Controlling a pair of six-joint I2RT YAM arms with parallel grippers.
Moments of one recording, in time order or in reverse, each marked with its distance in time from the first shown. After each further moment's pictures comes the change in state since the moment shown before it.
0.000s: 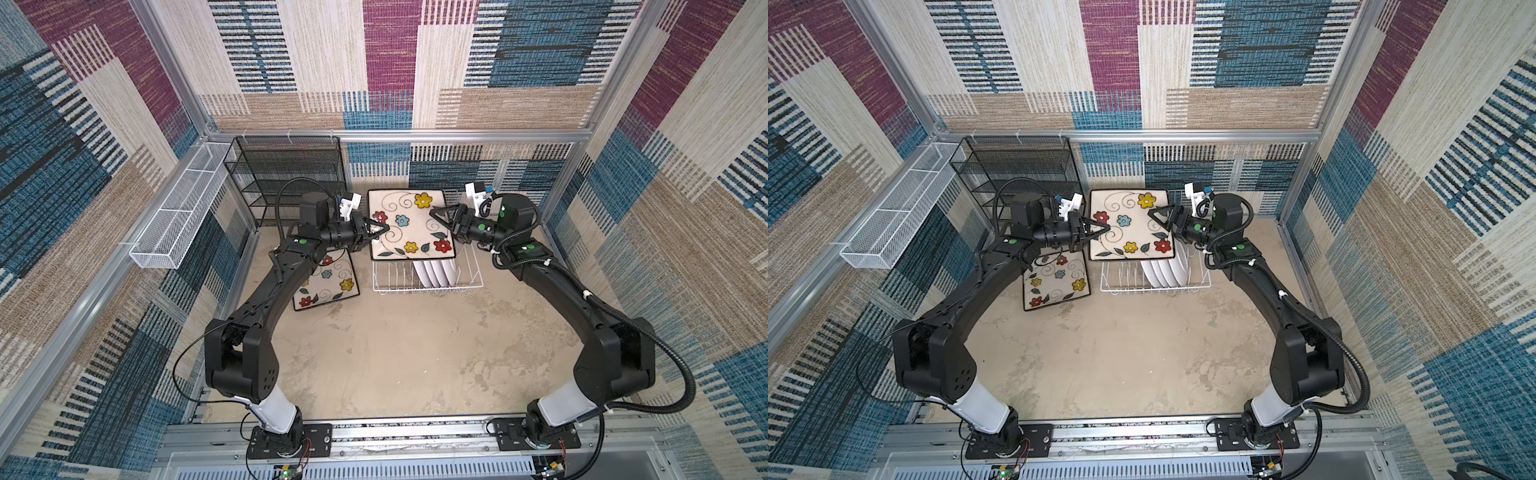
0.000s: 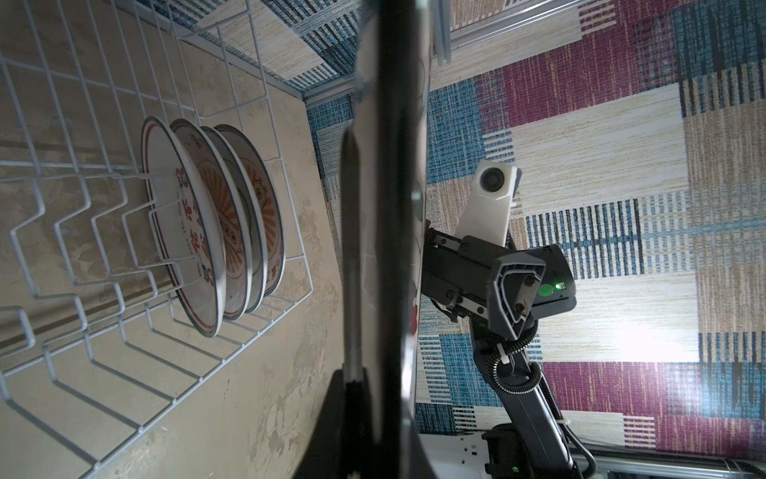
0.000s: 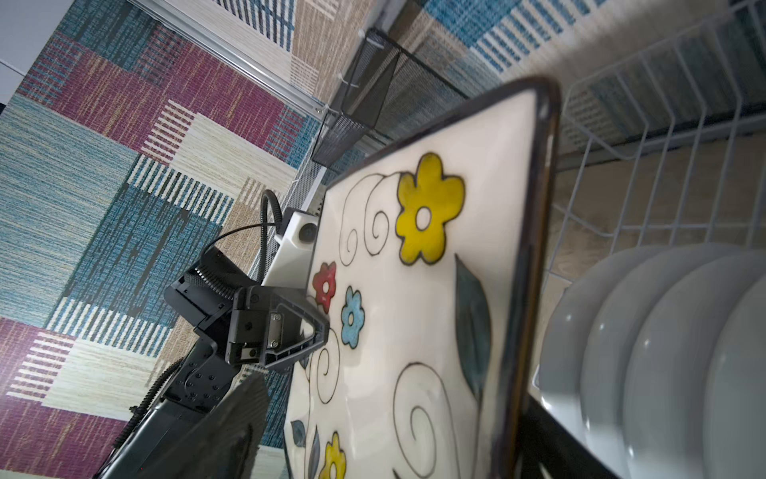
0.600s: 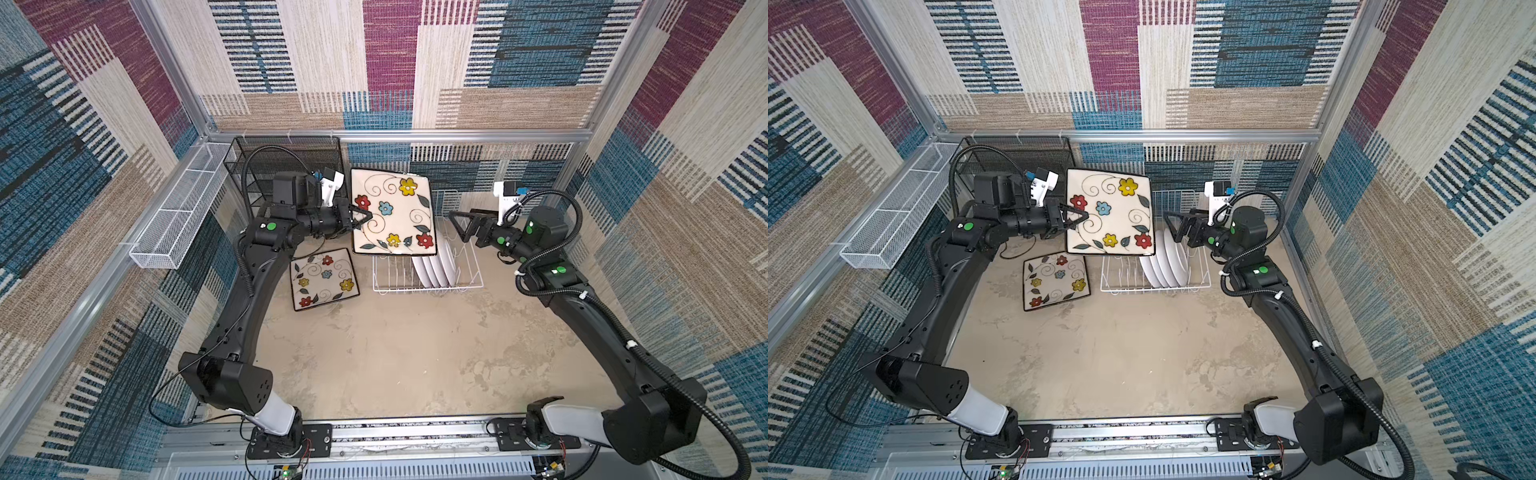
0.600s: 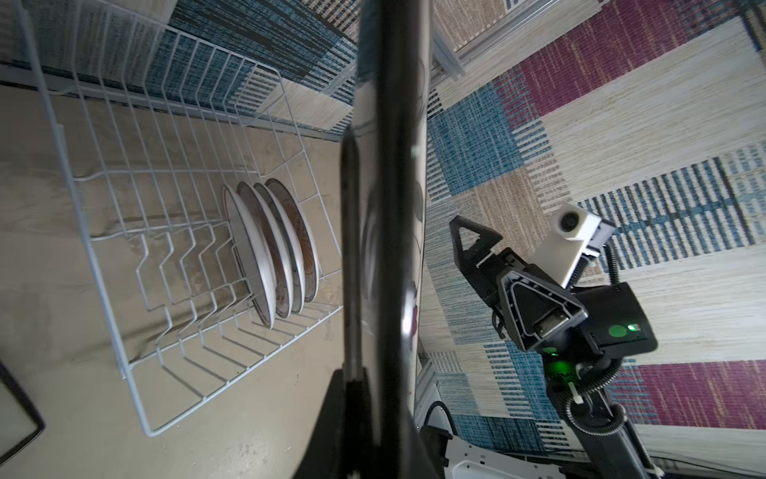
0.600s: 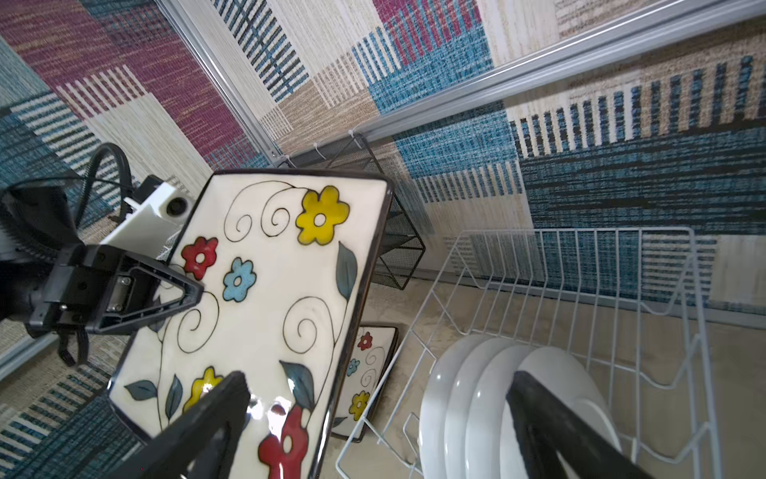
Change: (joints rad) left arm 0.047 -0.066 0.333 -0.575 -0.184 0.386; right arm 0.034 -0.286 -0.144 -0.077 0.313 -0.477
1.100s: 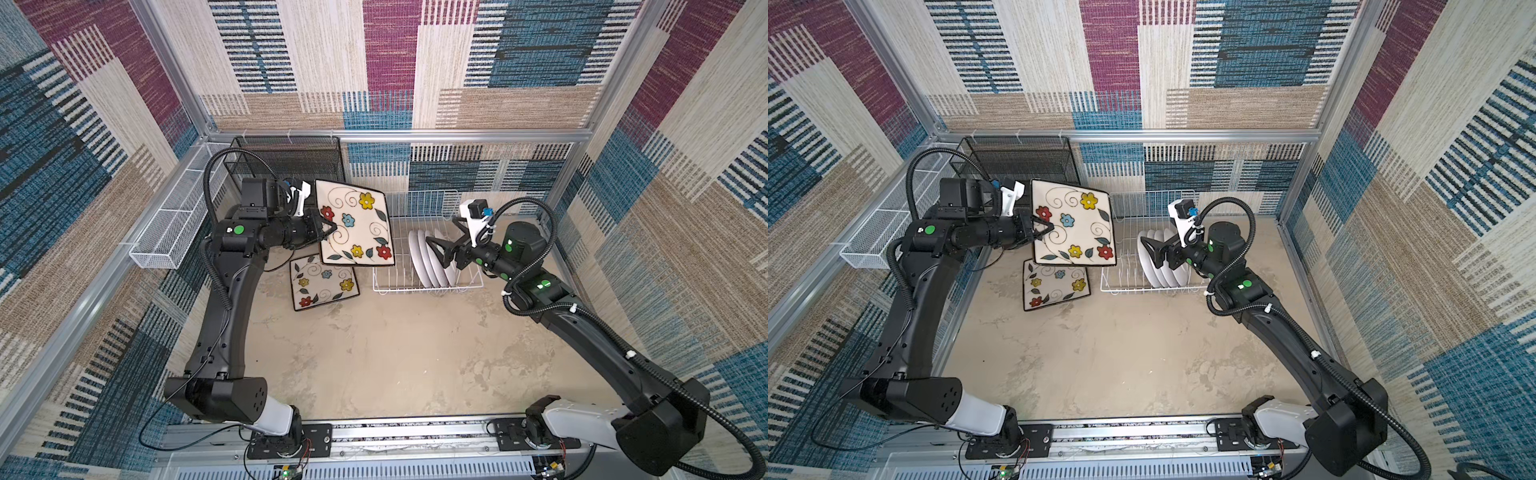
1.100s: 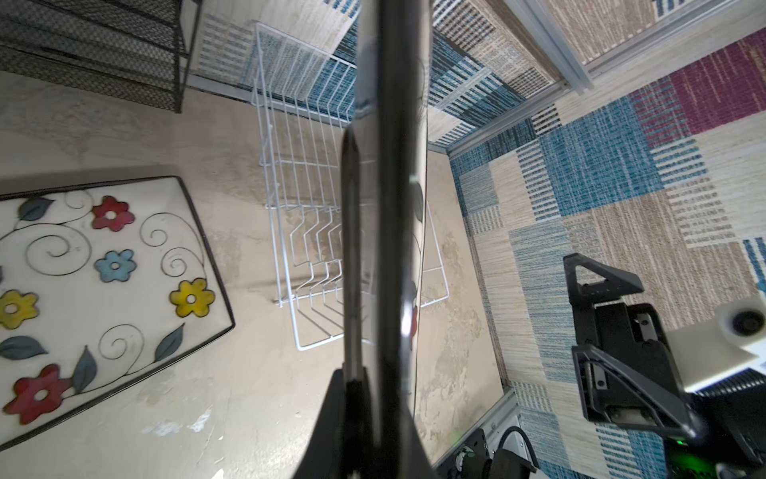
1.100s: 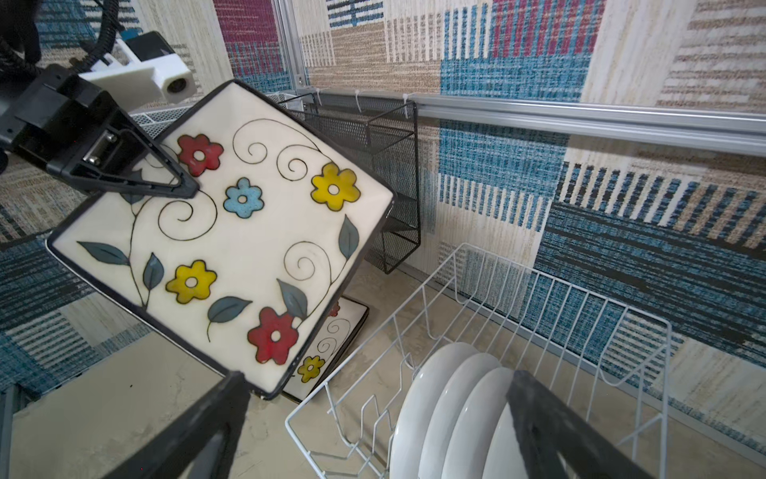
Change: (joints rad) left arm 0.152 -0.071 0.029 -0.277 -0.179 0.163; right arm 0.199 -0.015 -0.055 -0.004 0.133 -0.388
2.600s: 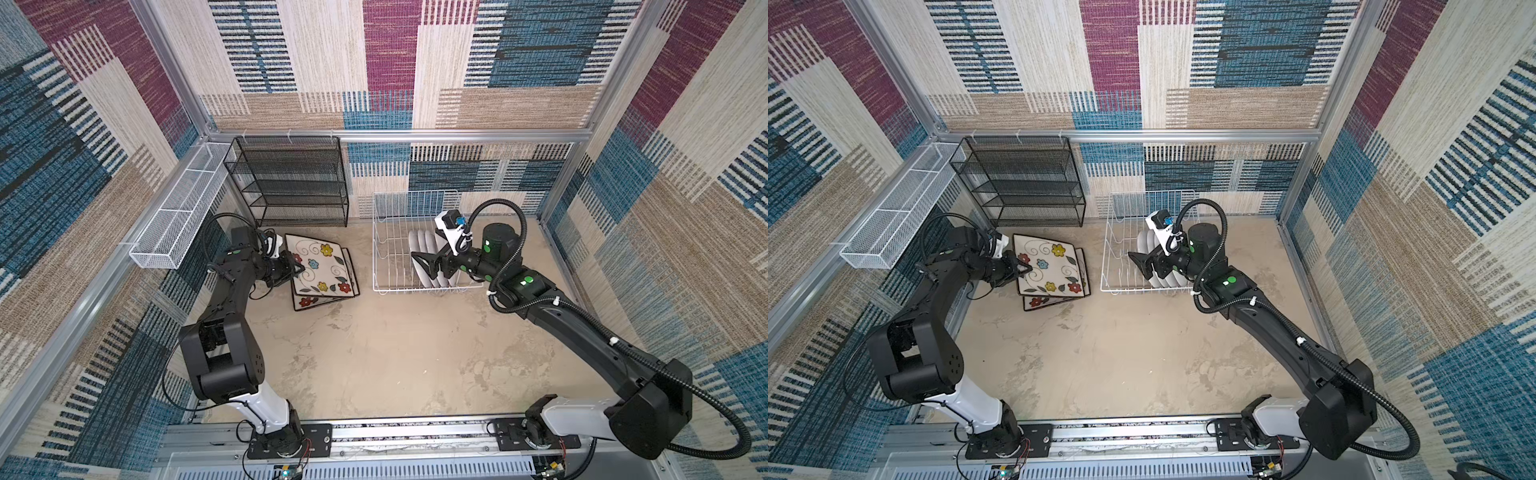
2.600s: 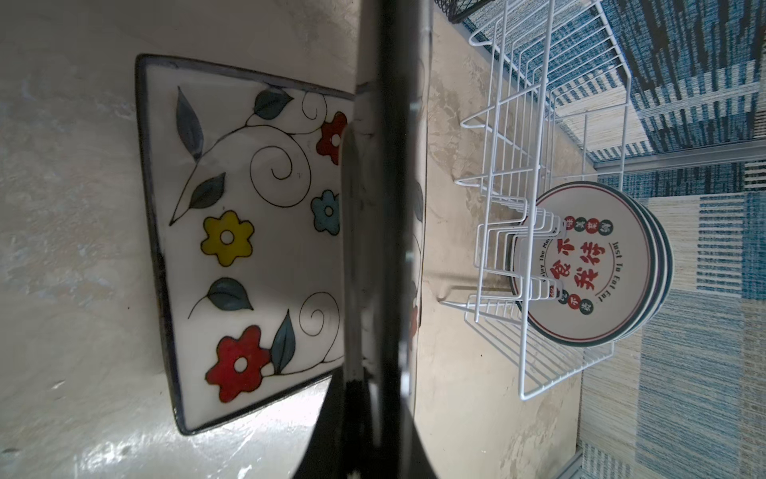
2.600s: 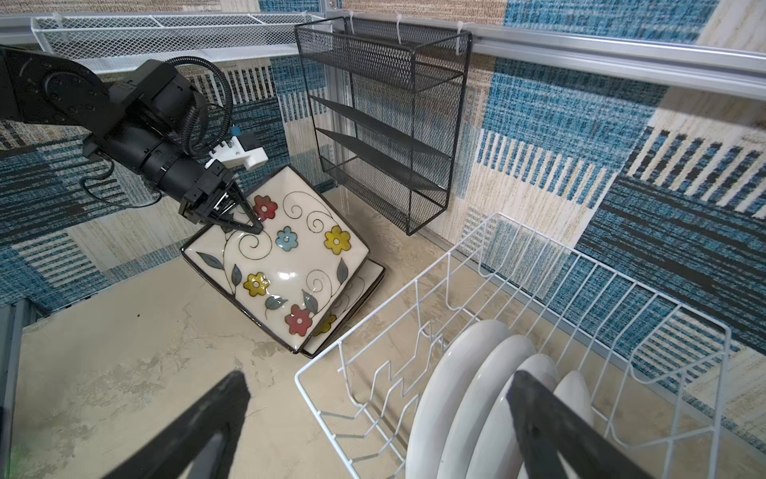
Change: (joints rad) left arm 0.301 0.174 -0.502 0.301 0.054 0.175; right arm 0.055 0.069 0.025 -0.080 -0.005 -0.089
